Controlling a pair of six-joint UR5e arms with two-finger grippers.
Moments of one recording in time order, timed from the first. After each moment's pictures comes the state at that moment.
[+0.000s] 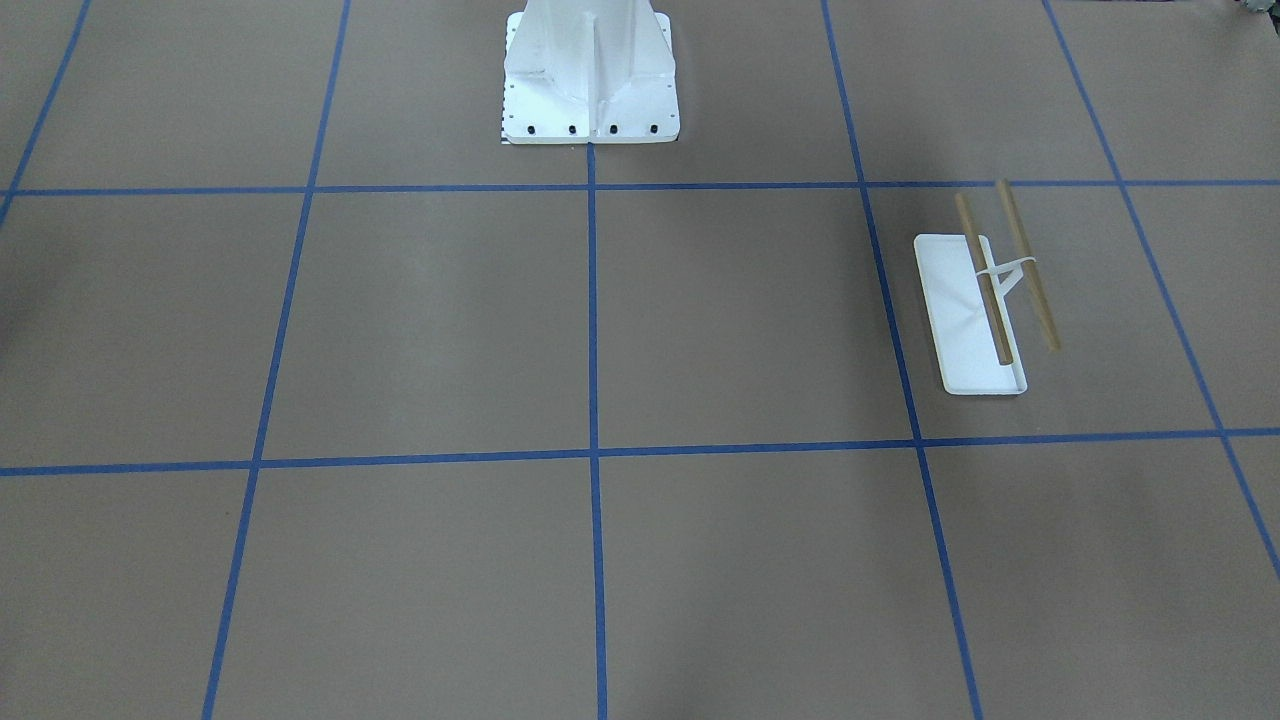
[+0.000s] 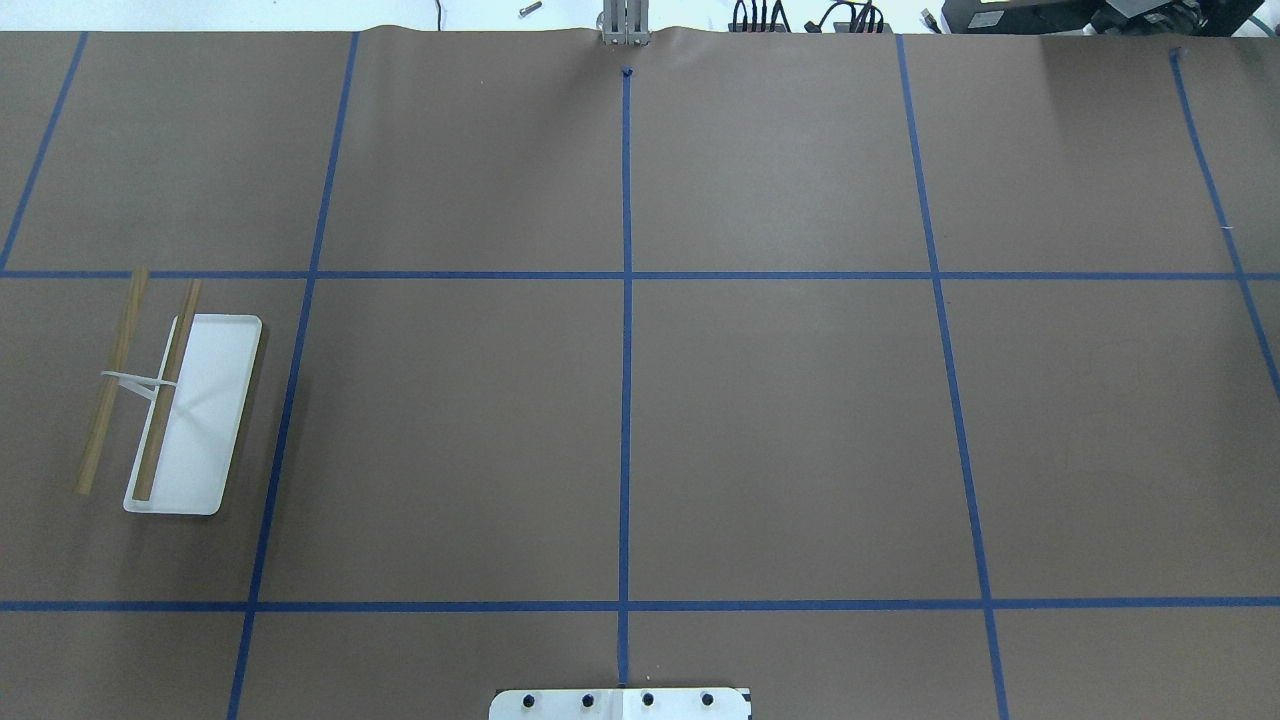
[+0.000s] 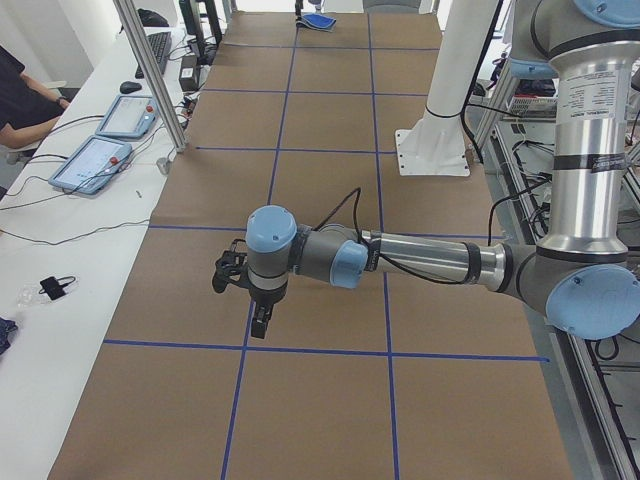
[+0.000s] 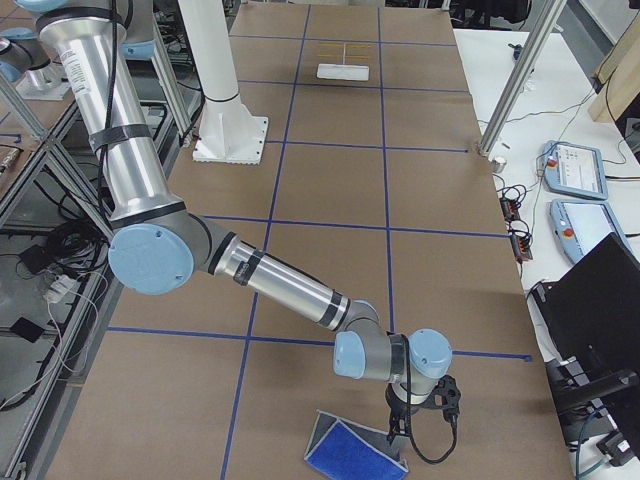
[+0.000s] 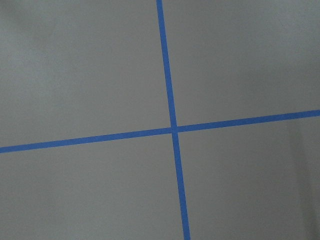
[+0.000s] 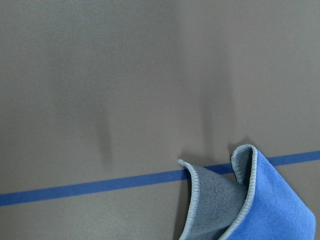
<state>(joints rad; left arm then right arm) -1.54 -1.53 -1.71 -1.72 -2.29 -0.07 1.57 -1.24 0.78 -1.19 2.14 0.06</state>
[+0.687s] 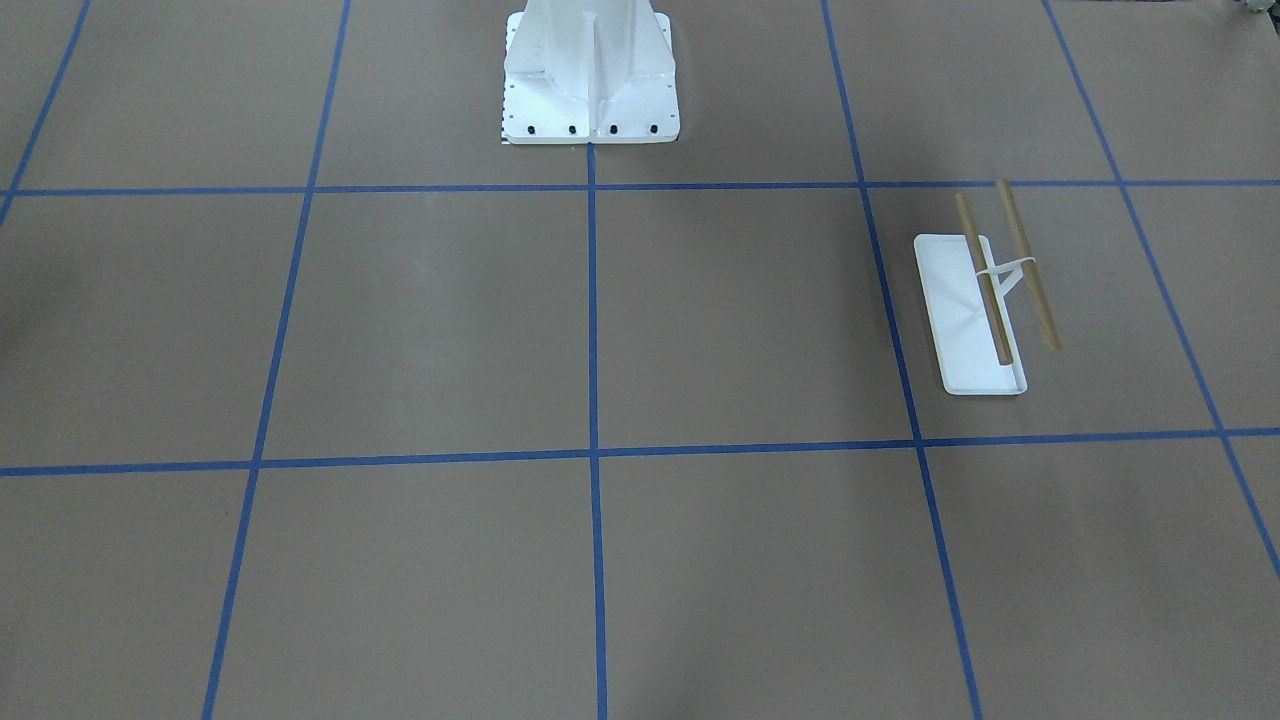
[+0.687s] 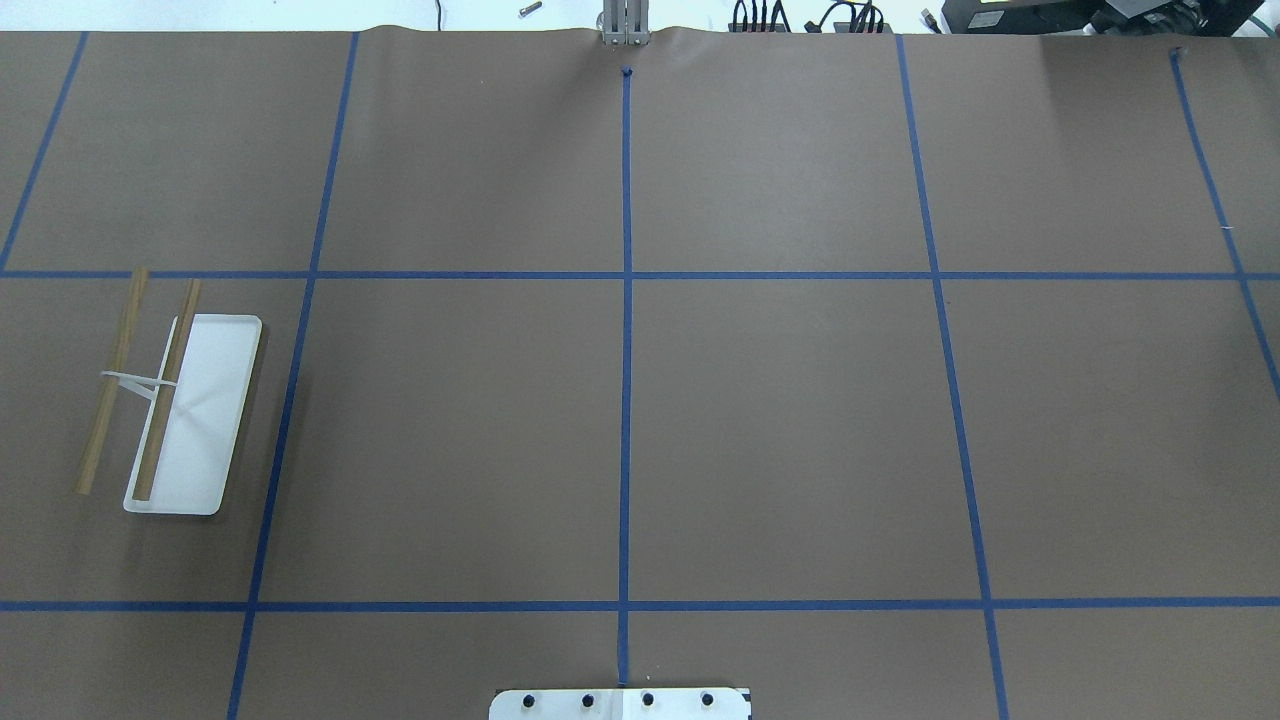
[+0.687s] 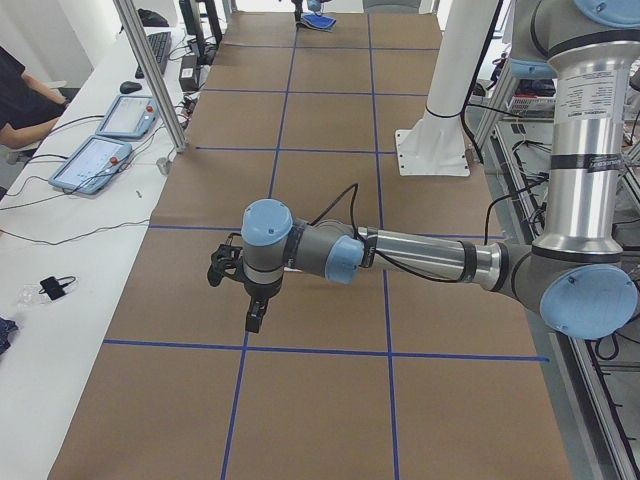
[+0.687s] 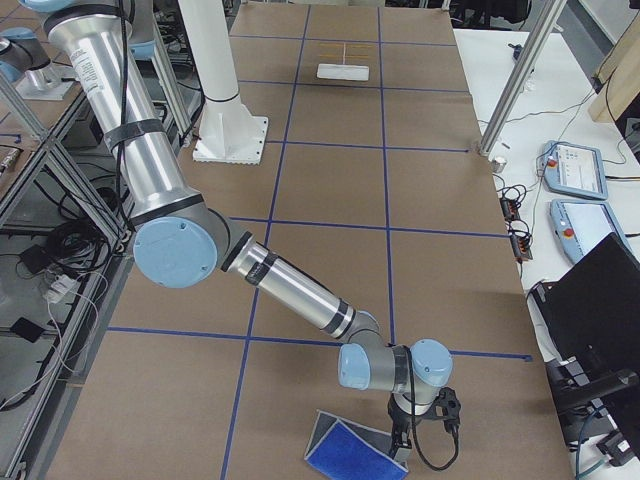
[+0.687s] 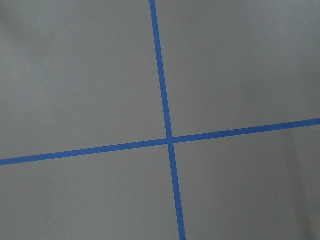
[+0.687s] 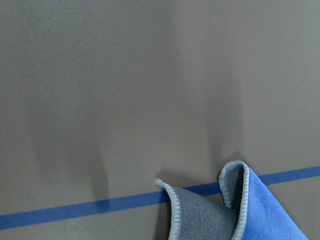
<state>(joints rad) -1.54 -1.55 -1.71 -1.71 -2.29 -0.07 1.52 -1.18 0.59 -1.04 2.07 0.07</state>
